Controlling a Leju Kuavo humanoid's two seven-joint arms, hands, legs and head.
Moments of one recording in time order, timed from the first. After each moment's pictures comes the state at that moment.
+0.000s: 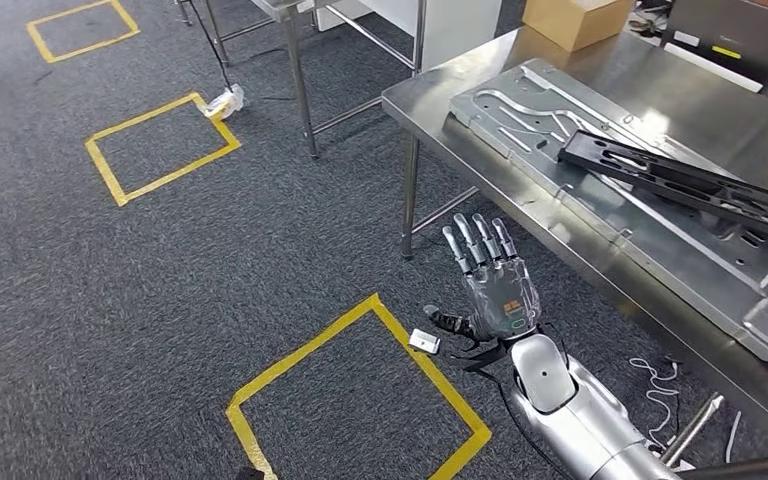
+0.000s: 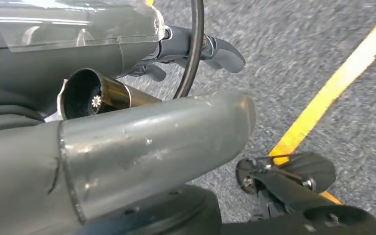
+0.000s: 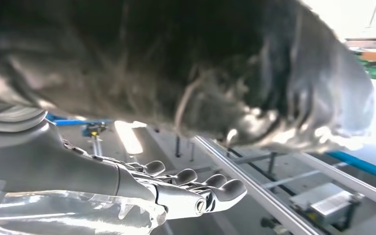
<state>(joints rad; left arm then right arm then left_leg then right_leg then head) -0.05 -0.13 -0.12 -0.18 -0.24 0.33 0.07 -0.50 -0.14 0.71 -1.02 1.57 -0.68 0.29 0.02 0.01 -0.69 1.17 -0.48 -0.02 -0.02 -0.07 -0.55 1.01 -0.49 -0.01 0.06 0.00</state>
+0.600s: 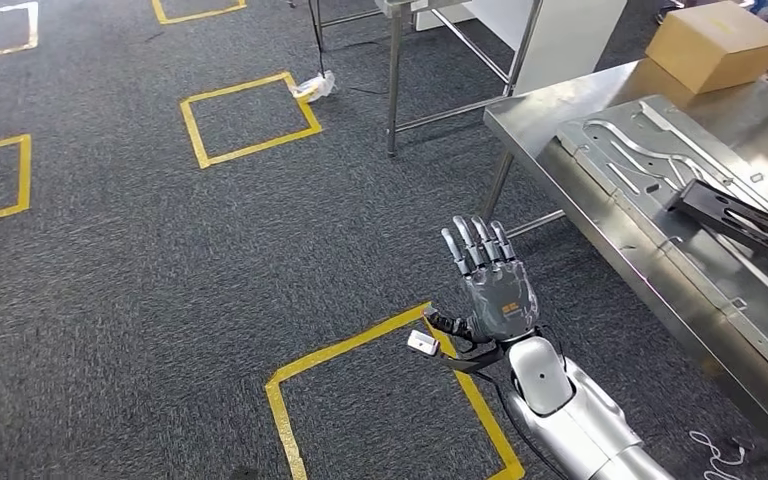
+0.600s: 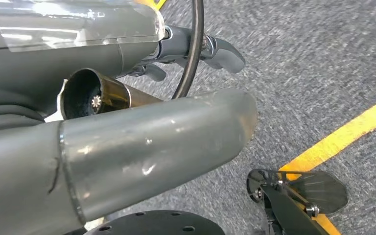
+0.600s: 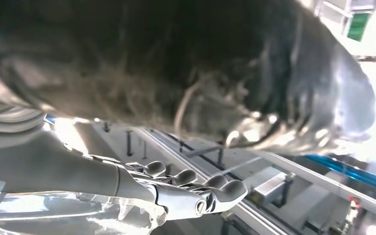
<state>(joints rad) -0.06 -0.13 -0.12 -0.18 -0.24 0.34 0.09 -0.50 -0.15 0.71 -1.01 1.57 -0.68 0.30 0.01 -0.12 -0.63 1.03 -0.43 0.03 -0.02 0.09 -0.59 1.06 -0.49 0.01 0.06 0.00</state>
